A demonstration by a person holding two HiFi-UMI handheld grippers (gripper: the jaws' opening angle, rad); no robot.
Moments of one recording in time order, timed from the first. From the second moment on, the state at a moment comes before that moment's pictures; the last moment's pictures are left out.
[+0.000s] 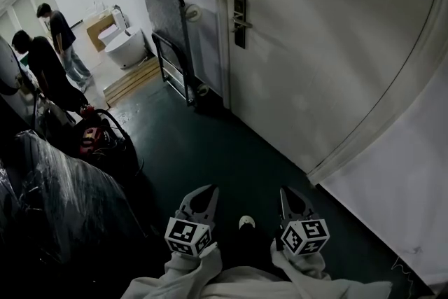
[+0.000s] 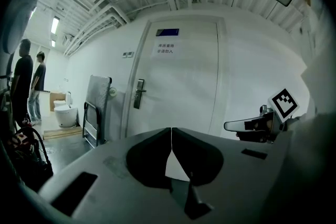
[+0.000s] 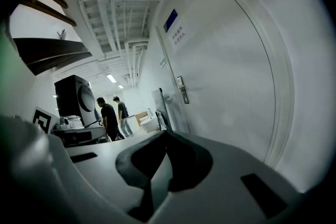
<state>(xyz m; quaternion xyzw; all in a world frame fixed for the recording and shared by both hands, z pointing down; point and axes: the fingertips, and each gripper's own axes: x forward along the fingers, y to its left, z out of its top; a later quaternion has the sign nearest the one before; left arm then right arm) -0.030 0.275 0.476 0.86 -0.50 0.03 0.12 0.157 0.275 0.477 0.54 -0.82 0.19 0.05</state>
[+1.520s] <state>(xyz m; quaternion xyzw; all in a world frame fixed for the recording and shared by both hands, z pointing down) -0.018 0.136 0.483 0.82 -0.55 0.03 0.12 0.151 0.121 0.488 0.47 -0.86 0.19 0.07</state>
